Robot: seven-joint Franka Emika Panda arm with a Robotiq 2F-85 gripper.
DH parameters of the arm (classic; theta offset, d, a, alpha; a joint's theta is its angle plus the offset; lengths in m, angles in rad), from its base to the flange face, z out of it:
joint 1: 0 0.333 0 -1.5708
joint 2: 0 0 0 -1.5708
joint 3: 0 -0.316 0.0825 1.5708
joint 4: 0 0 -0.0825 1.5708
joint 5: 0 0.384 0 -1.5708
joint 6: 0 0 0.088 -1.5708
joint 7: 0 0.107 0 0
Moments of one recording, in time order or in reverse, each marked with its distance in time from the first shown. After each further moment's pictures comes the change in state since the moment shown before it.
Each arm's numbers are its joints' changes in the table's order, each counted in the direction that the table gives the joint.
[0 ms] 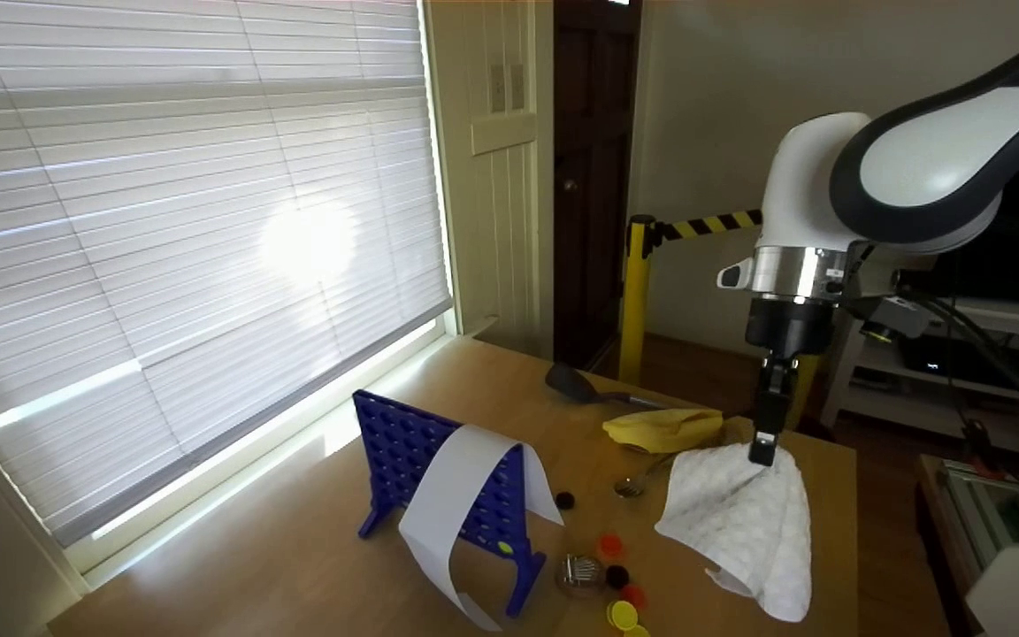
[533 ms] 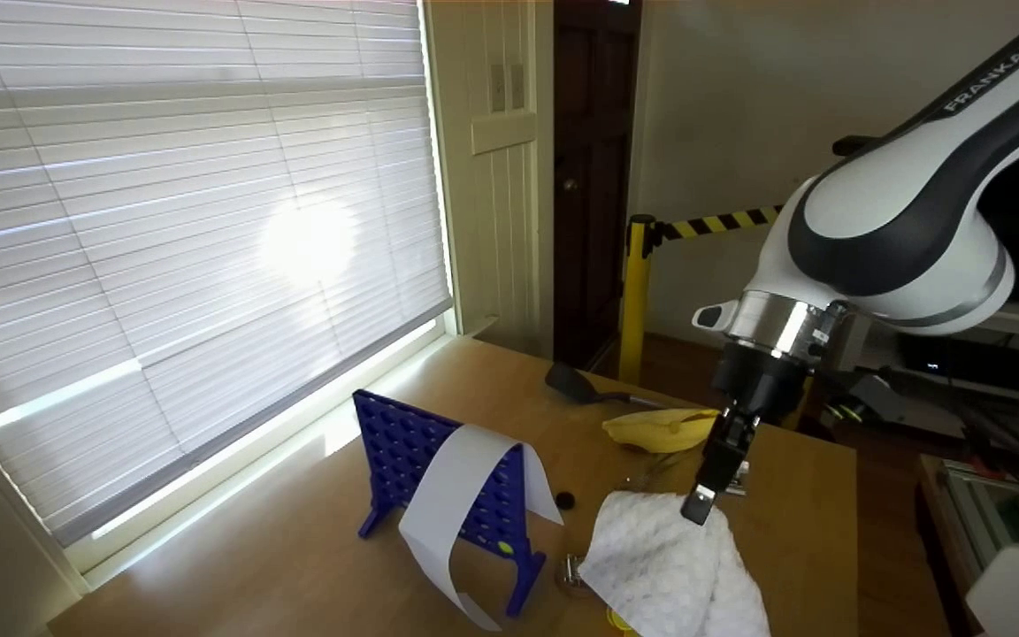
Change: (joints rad) arm 0.309 0.137 0.040 0.000 0.615 -0.344 -0.392
